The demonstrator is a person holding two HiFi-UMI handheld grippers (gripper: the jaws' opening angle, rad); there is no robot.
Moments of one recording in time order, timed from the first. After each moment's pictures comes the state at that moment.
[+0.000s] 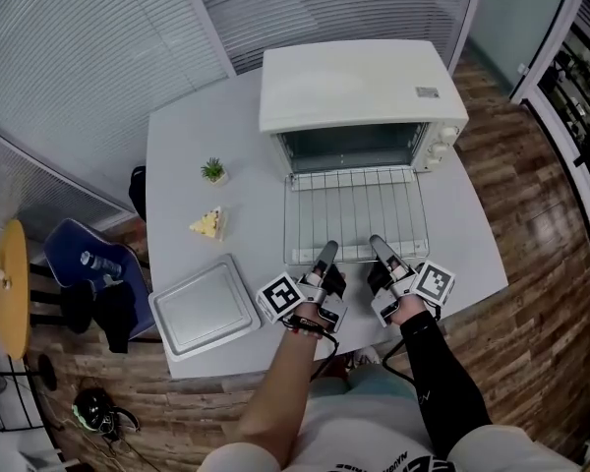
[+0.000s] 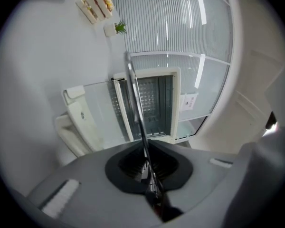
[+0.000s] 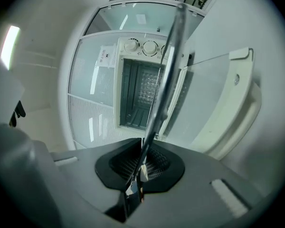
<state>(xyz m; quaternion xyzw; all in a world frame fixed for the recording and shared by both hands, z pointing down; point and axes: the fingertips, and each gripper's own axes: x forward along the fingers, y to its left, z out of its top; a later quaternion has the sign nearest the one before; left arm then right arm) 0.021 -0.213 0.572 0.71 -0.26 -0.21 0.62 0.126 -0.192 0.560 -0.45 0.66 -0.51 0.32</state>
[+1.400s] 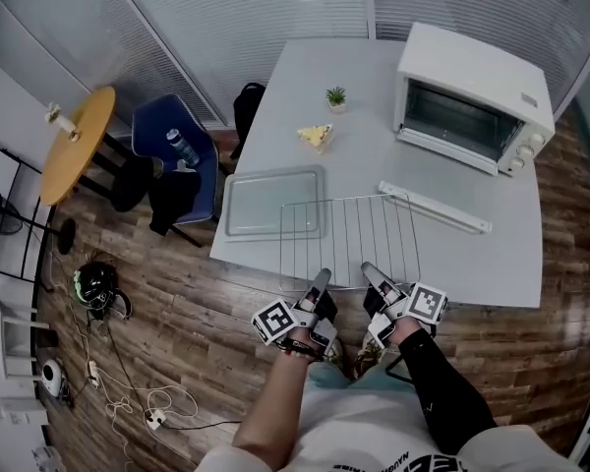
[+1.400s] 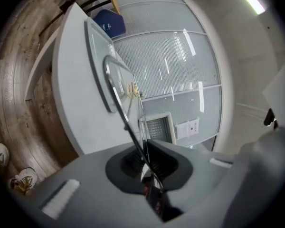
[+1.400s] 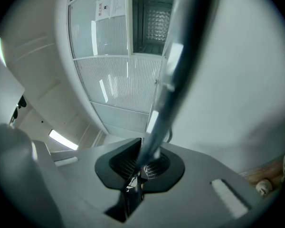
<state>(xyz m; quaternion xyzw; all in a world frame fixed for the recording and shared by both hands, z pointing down) -0.174 0.016 0.588 0.63 -0.45 -0.30 0.56 -0.072 -0.014 0.581 -0.25 0.74 -0.60 0.15</state>
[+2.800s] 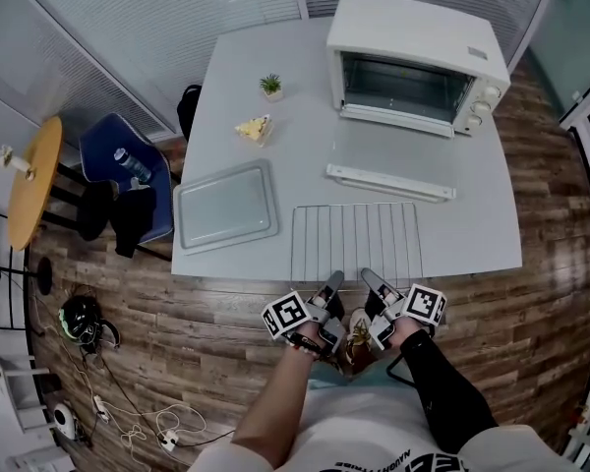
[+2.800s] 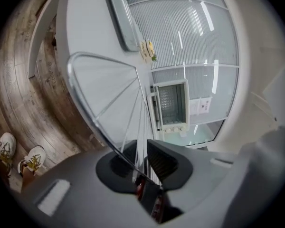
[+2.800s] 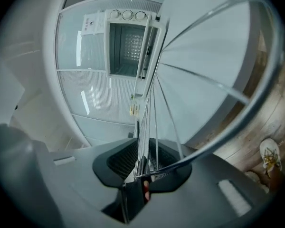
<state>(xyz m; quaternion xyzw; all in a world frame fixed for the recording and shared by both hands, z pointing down) -0.058 0.023 0.660 0.63 -0.37 -0.18 0.66 0.016 0.019 0.655 -0.35 0.66 -0.65 0.17</state>
